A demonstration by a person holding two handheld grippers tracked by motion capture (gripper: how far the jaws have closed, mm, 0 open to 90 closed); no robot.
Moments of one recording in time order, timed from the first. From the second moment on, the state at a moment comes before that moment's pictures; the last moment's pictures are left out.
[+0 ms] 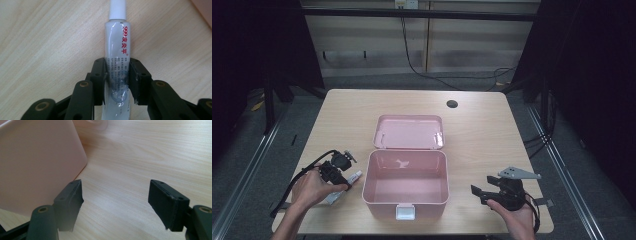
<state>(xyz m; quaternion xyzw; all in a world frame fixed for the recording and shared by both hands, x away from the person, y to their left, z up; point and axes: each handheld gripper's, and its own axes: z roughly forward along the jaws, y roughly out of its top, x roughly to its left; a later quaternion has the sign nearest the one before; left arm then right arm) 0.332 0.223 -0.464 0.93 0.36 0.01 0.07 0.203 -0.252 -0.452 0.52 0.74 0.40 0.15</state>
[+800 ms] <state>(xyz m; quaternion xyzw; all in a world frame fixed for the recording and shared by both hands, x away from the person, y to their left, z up) 0.335 0.236 -0.457 0.92 0.37 -0.03 0.11 0.203 -0.252 -0.451 0.52 0.74 0.40 0.15</state>
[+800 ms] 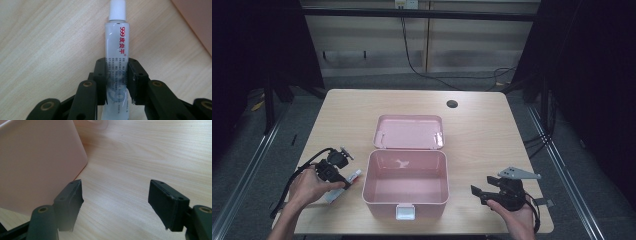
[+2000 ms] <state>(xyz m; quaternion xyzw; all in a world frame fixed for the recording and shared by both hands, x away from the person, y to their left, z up) 0.316 0.255 -0.408 0.93 0.34 -0.05 0.16 0.204 -0.255 -0.452 0.52 0.73 0.41 0.14</state>
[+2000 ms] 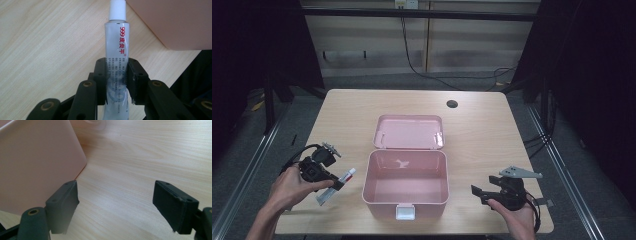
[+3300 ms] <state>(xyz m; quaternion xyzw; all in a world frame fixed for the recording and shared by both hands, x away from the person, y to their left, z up) 0.299 0.254 -0.360 0.93 0.31 -0.06 0.20 0.205 -0.254 -0.452 0.53 0.73 0.41 0.14</state>
